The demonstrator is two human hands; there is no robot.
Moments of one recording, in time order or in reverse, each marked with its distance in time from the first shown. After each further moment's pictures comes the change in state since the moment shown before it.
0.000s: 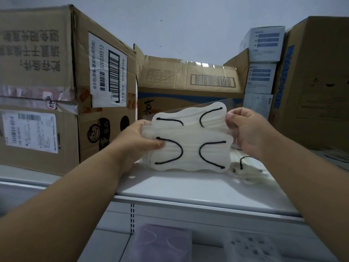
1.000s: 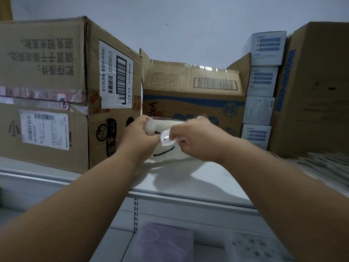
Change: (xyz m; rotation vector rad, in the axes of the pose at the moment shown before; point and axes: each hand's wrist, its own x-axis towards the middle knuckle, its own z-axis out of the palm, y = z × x) left_hand -0.006 -0.002 0.014 0.487 0.401 0.234; right_hand -0.040 -0.012 0.082 -1.400 -0.507 -0.761
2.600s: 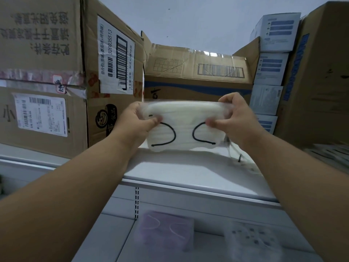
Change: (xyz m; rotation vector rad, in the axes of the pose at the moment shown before) left_hand 0.012 -0.012 -0.008 -0.365 -0.106 -0.110; right_hand -0.027 0.065 0.025 0.944 0.398 0.552
